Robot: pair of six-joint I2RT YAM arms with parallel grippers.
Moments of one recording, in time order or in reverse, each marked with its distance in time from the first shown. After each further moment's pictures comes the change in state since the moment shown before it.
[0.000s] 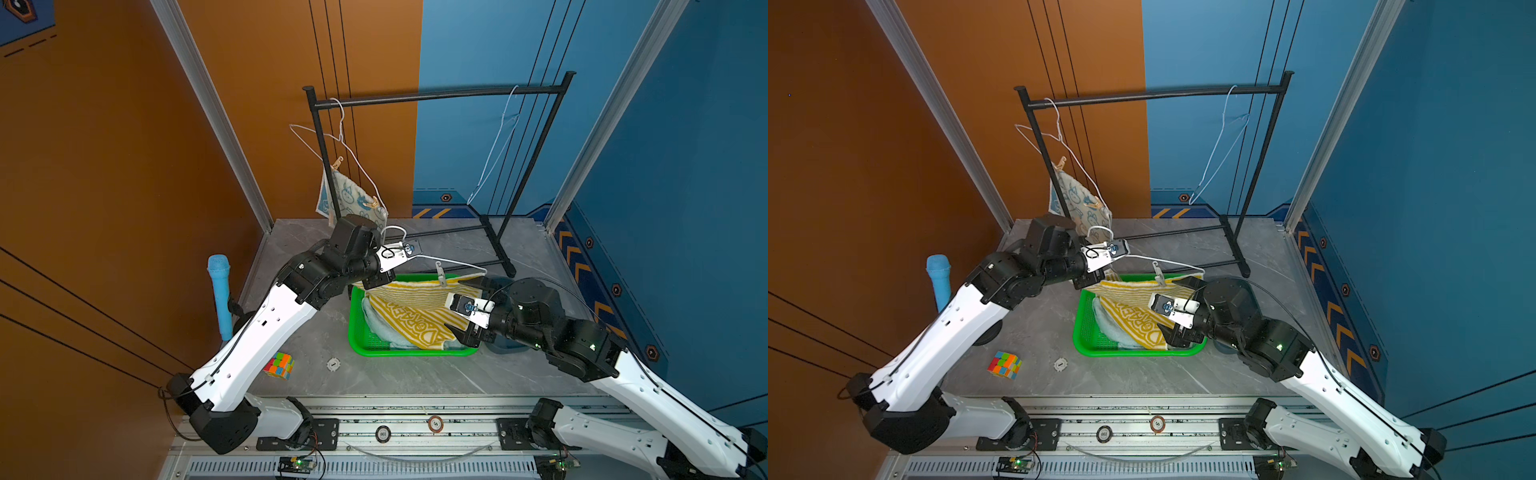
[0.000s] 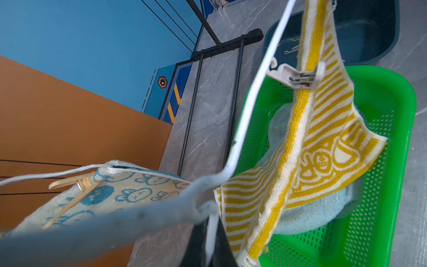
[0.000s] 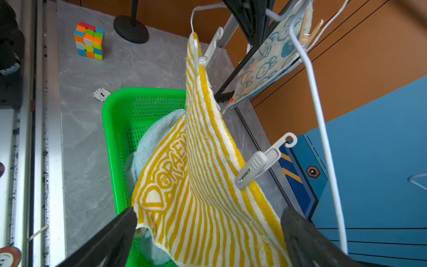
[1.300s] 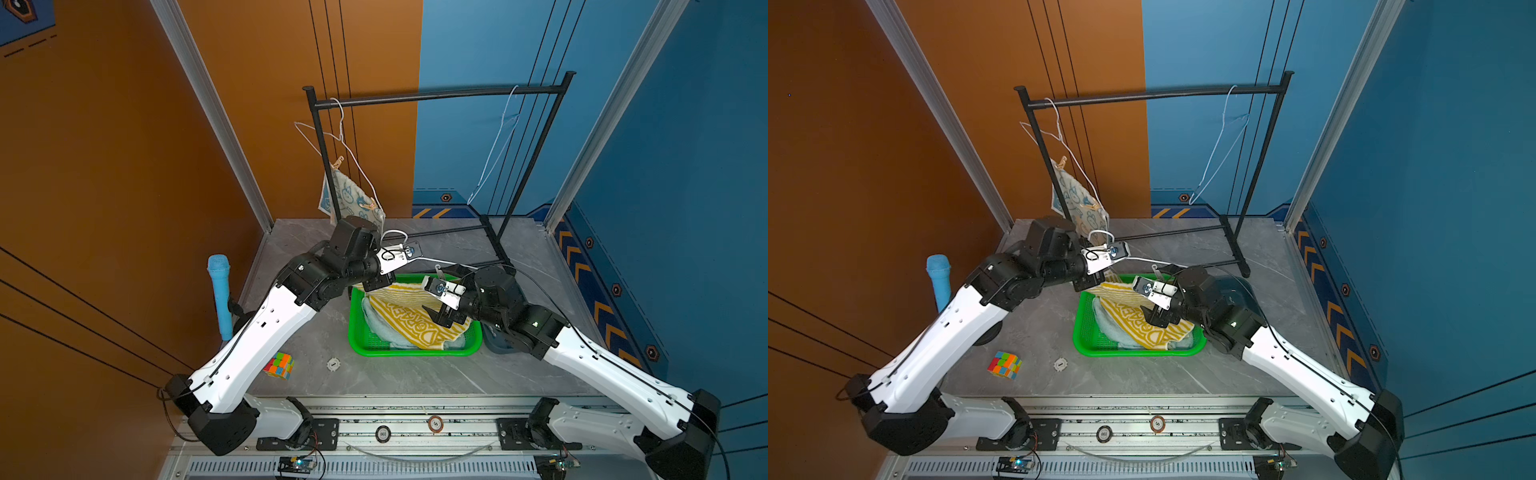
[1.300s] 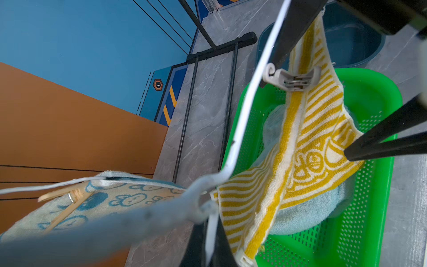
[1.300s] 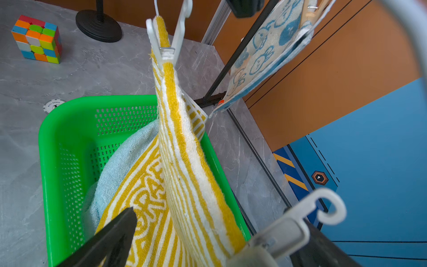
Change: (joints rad) left arm -0.004 -0.005 -0.008 -0.002 0.020 0.001; right arm -0.074 0.203 -0.080 0.320 -0.049 0.021
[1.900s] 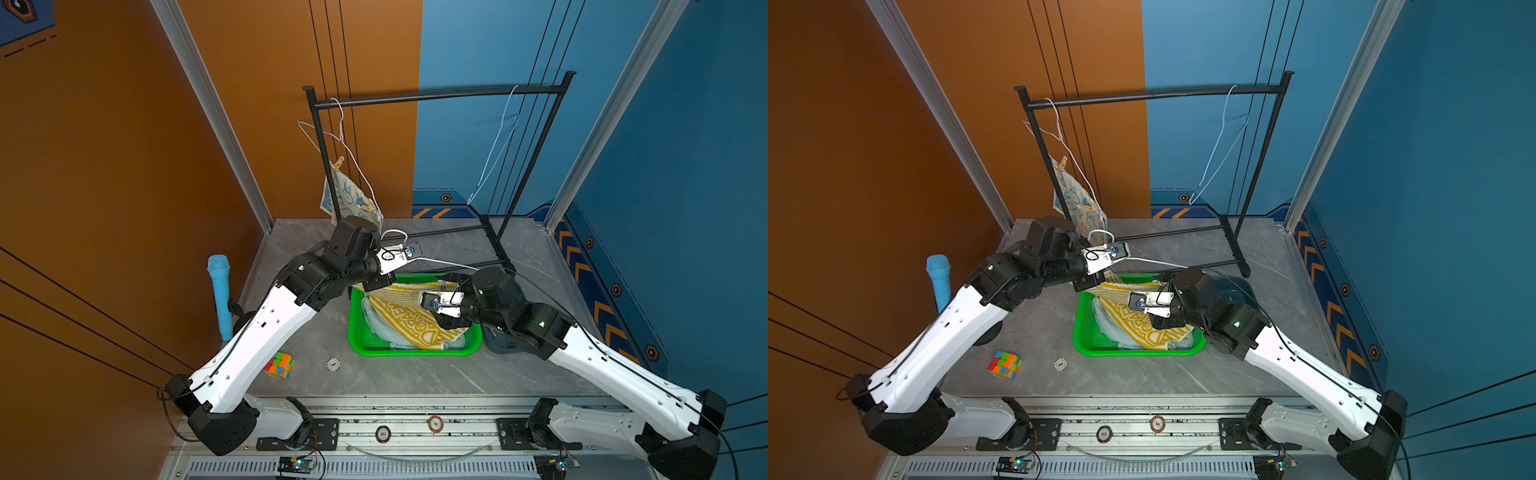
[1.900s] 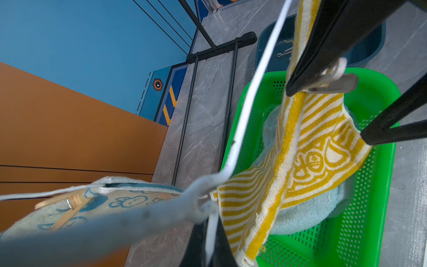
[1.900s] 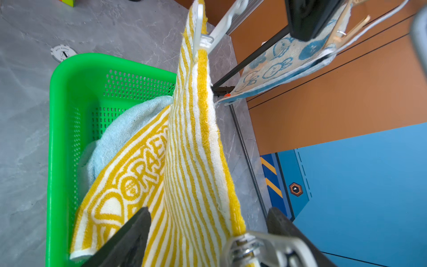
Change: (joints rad) left arm 0.000 0.000 -0.001 0.000 0.000 0.000; right arm 0.055 0.000 0.095 -0.182 0.085 -0.249
